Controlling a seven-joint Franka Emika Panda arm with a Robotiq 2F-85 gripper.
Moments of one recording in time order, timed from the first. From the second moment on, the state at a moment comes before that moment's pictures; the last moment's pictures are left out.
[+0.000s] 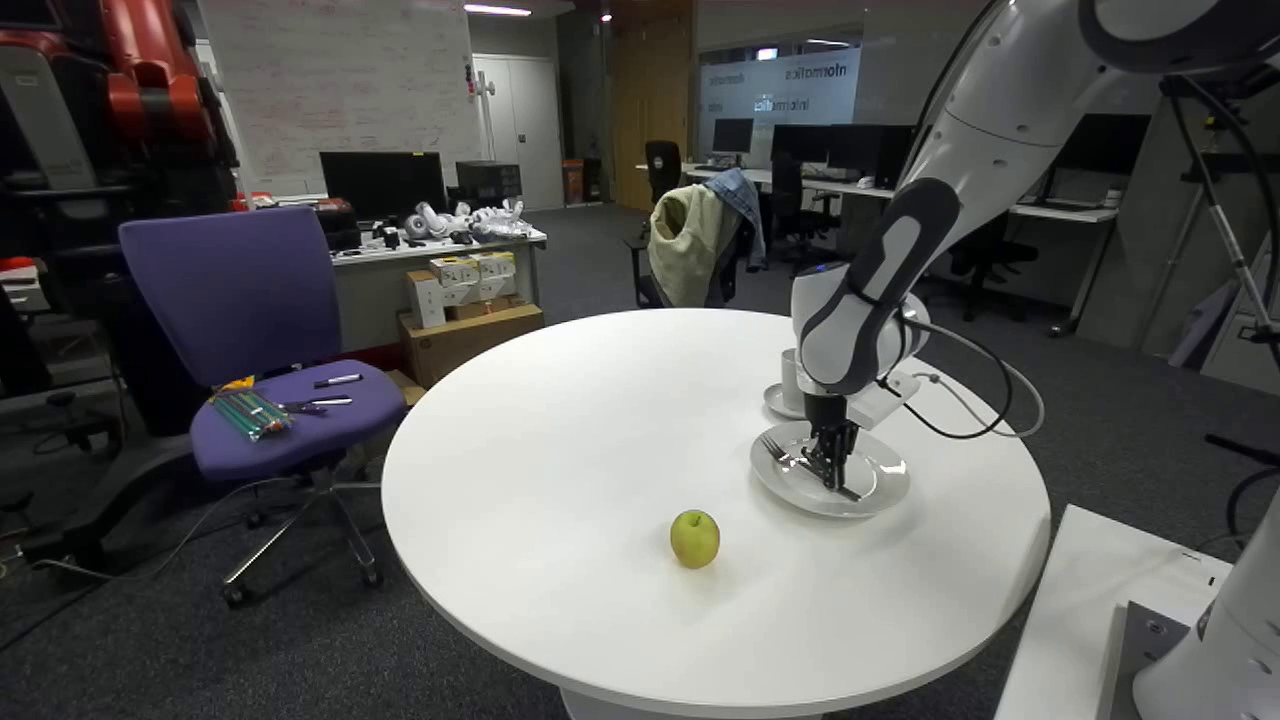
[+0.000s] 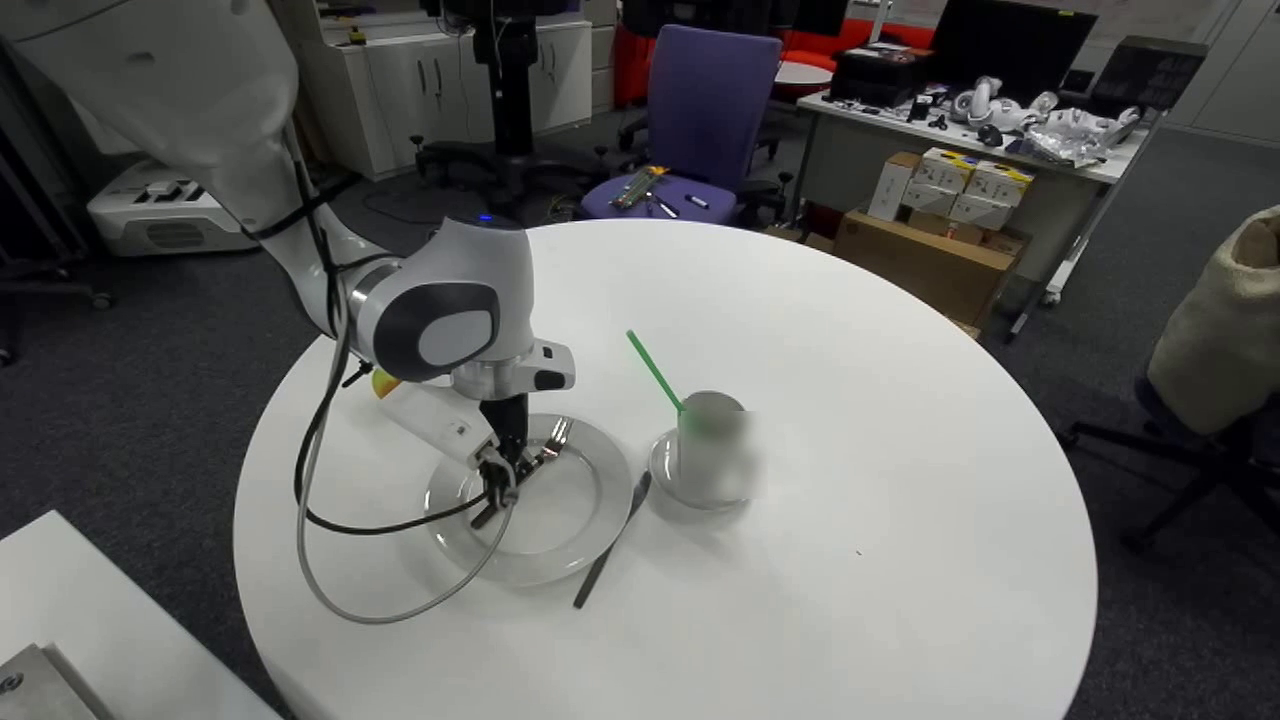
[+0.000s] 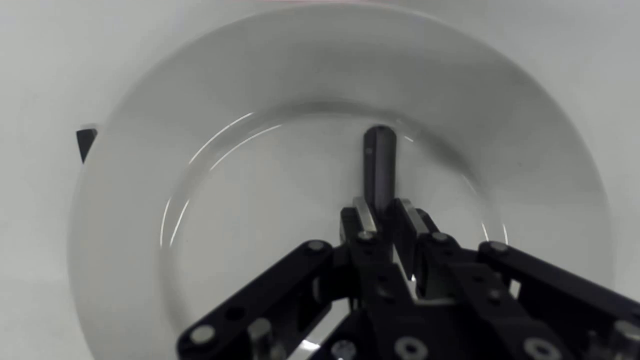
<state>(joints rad) -0.11 0.41 -0.13 -2.38 -0.09 2.63 -0.07</state>
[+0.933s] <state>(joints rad) -0.11 0.36 -0.12 -2.39 -0.10 2.64 -0.07</state>
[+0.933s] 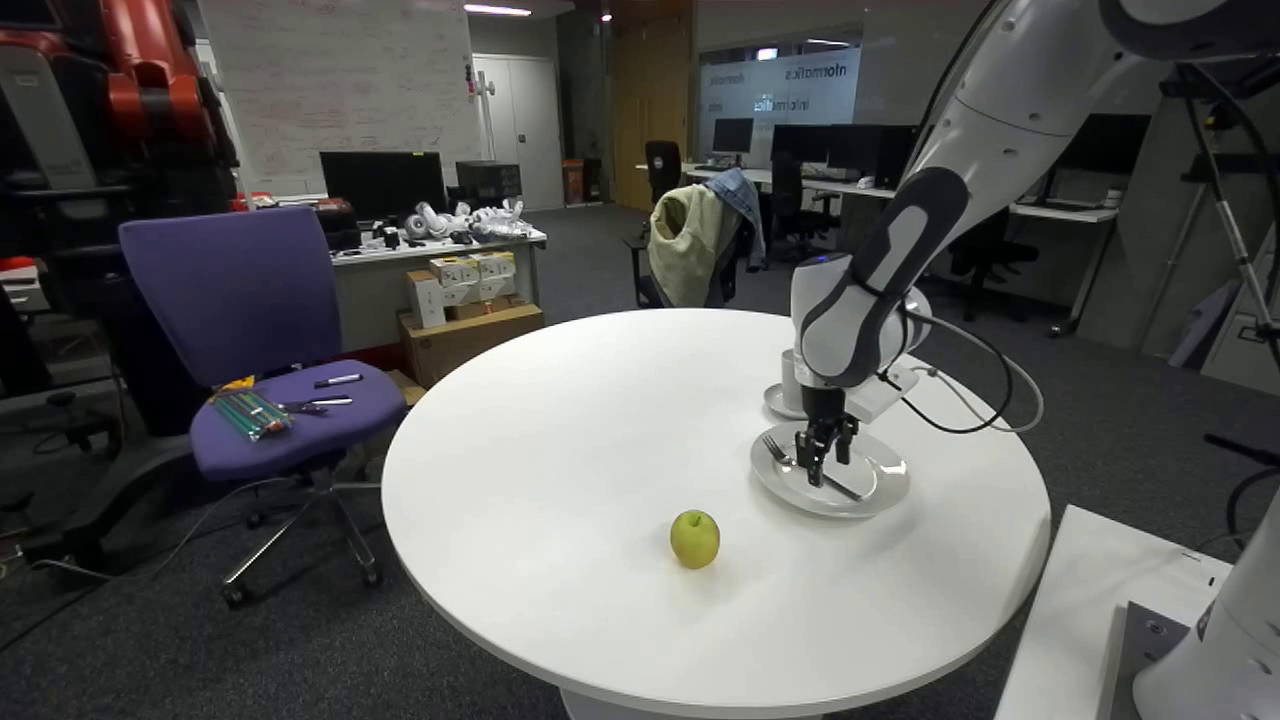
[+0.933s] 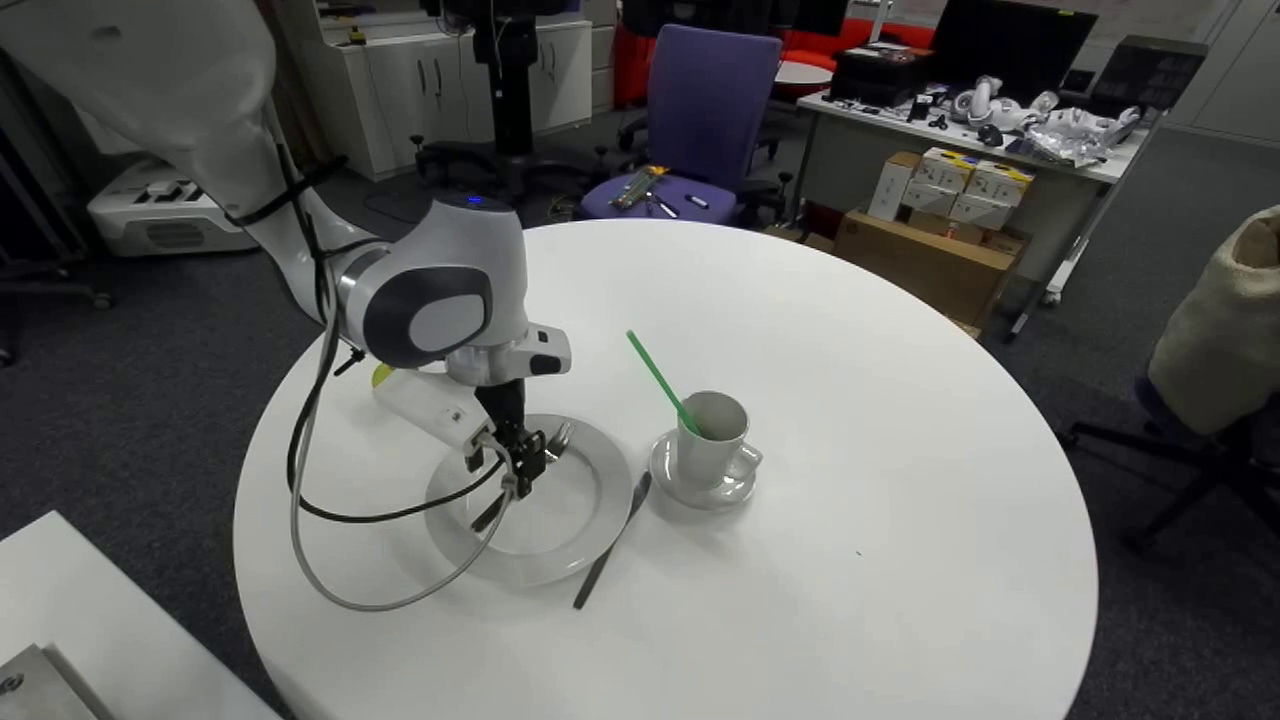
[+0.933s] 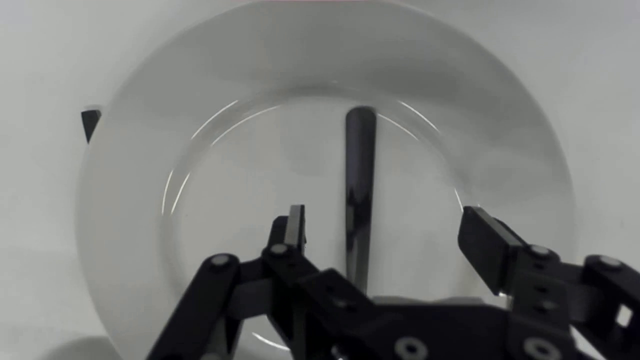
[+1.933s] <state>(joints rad) -0.21 0.13 -0.16 -2.50 -0.09 2.52 -0.37</state>
